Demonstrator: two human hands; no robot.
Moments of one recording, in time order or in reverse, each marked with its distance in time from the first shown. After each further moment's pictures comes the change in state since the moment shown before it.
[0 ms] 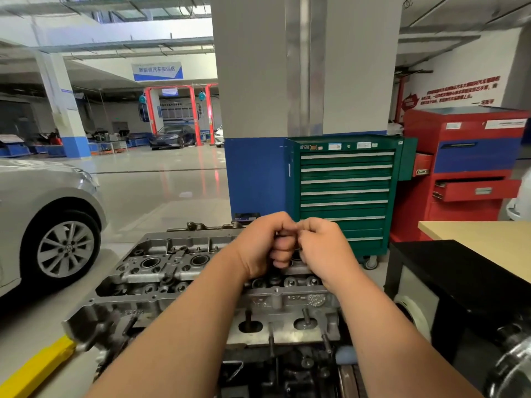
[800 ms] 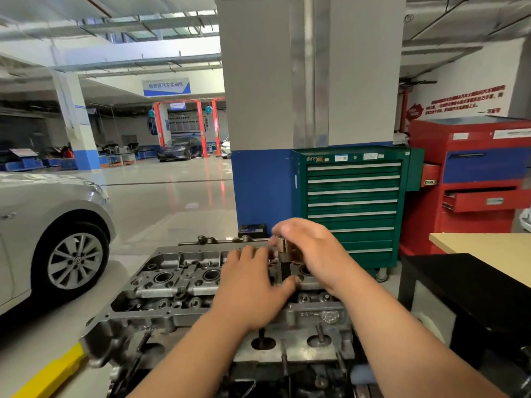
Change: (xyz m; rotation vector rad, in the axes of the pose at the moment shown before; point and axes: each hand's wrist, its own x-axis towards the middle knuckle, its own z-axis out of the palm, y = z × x) left_hand -0.028 -0.043 -0.035 1.443 0.454 0.240; right_hand 0.002 -0.029 0.010 0.090 -0.320 -0.178
